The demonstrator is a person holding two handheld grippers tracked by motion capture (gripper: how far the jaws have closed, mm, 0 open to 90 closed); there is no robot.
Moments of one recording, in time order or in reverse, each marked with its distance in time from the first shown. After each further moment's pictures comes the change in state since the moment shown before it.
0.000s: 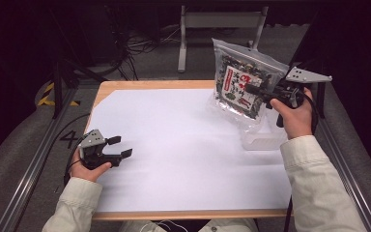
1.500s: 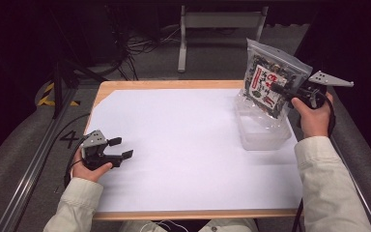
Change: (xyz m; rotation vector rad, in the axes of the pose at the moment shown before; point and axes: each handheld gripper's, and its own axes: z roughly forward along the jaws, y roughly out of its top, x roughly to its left) left arm 0.000 -0.002 0.004 0.023 -0.001 -0.015; right arm -0.060 -0.035 -0.039 0.022 -0.203 0.073
